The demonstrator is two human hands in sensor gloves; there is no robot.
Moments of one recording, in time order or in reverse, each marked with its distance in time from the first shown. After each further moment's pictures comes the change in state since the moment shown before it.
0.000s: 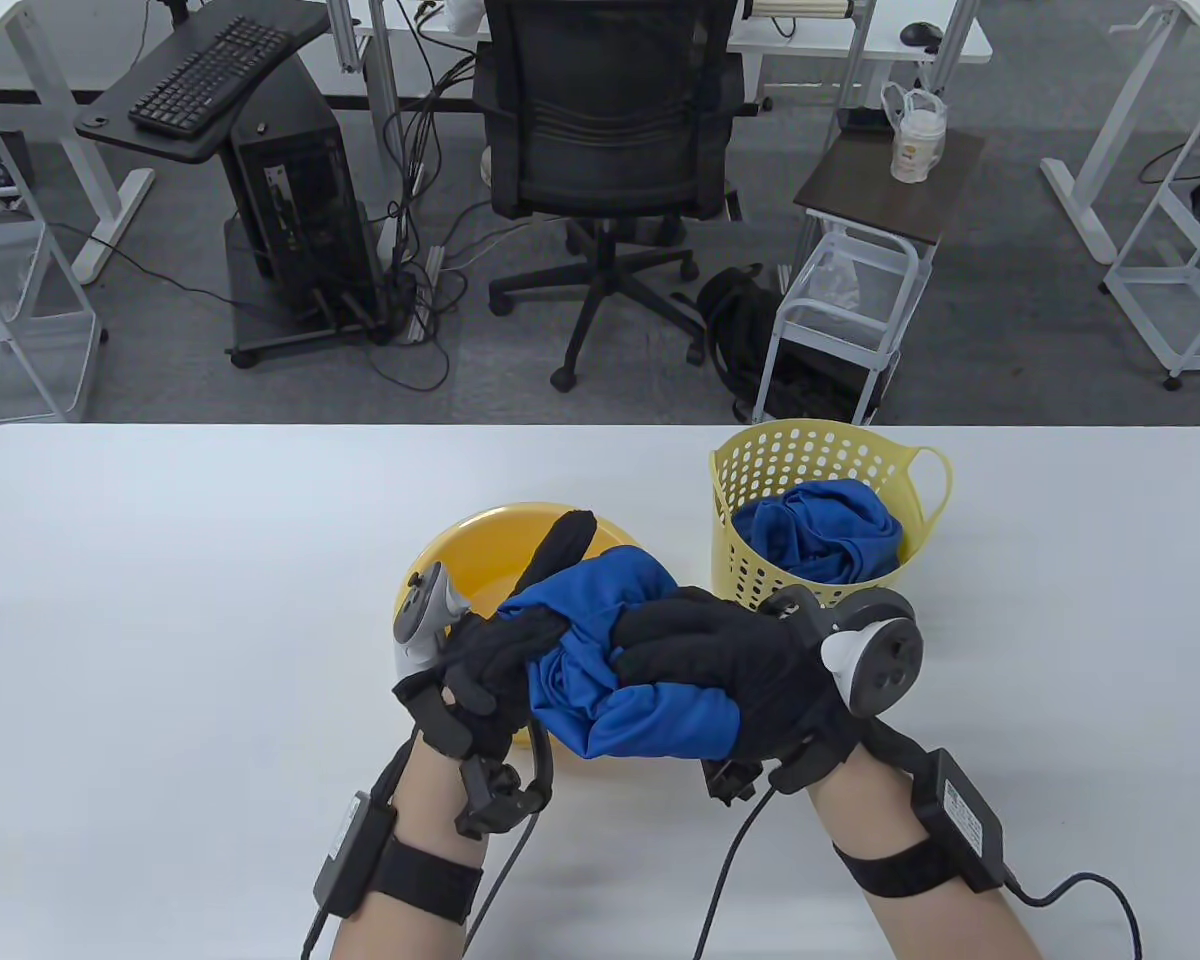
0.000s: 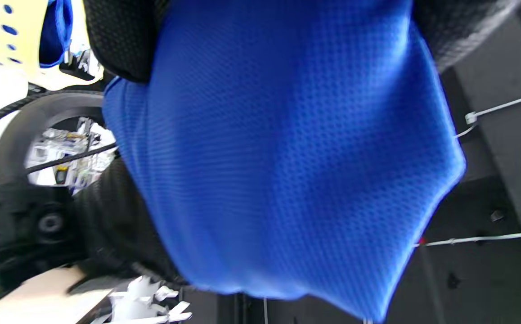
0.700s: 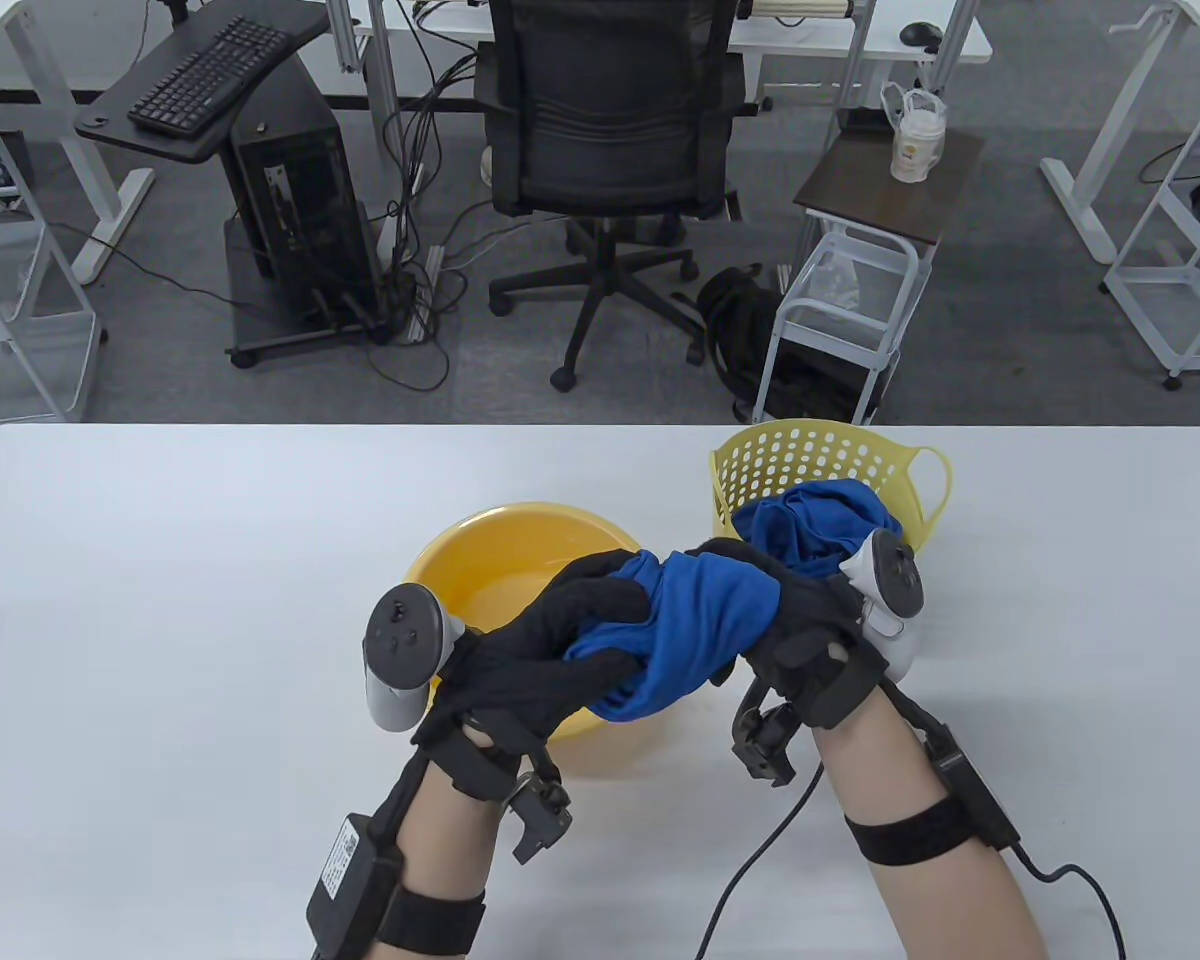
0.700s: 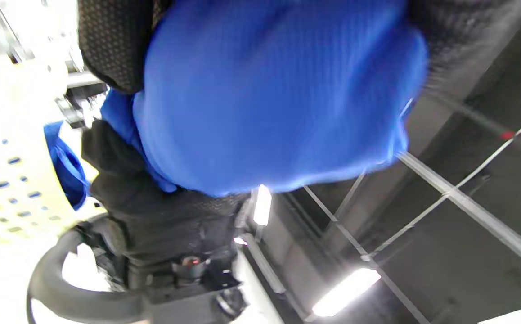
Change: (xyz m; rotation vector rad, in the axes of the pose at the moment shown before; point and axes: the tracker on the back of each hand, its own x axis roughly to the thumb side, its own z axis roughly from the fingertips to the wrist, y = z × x) left_hand 0.049 -0.054 0.001 0.140 0.009 -0.742; right_hand -0.076 -0.025 0.041 -0.275 0.763 -0.562
